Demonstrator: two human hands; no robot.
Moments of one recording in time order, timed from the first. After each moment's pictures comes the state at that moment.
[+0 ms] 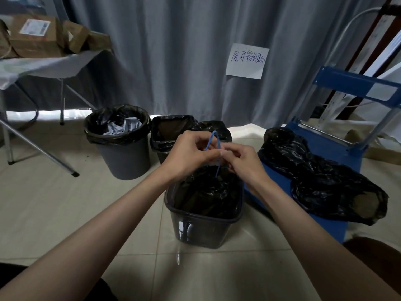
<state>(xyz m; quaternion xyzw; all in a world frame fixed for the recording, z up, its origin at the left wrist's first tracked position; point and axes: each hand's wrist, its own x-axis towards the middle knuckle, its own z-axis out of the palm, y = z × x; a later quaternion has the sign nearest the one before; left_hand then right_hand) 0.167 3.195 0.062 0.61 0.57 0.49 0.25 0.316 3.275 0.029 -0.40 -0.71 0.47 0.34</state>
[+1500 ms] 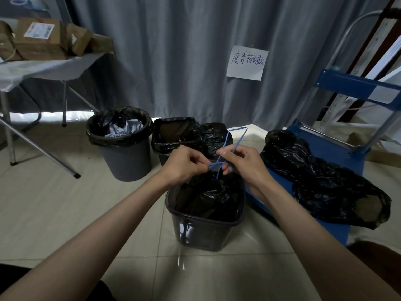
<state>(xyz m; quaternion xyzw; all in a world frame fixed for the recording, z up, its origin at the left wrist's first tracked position) 0.148 3.199 0.032 0.58 0.67 0.38 0.26 0.316 3.275 0.030 -0.35 -0.62 0.59 0.38</state>
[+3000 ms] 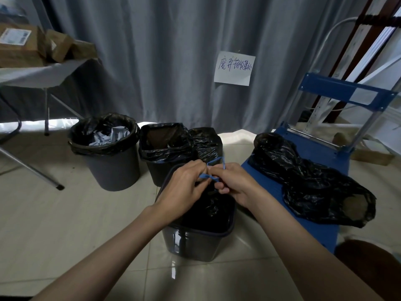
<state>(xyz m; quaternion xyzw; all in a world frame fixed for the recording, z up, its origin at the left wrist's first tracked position) 0.184 3.197 0.009 0.72 0.56 0.42 0.03 0.317 3.278 0.023 -0.43 -0.54 0.67 0.25</state>
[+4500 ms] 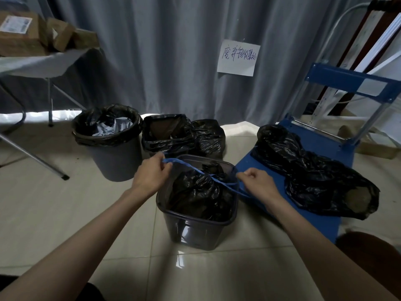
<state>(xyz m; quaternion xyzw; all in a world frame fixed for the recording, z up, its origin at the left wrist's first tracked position) 0.115 3.196 -0.018 0.49 0.81 0.30 0.12 0.378 3.292 -0.024 -0.61 -0.68 0.36 0.21</state>
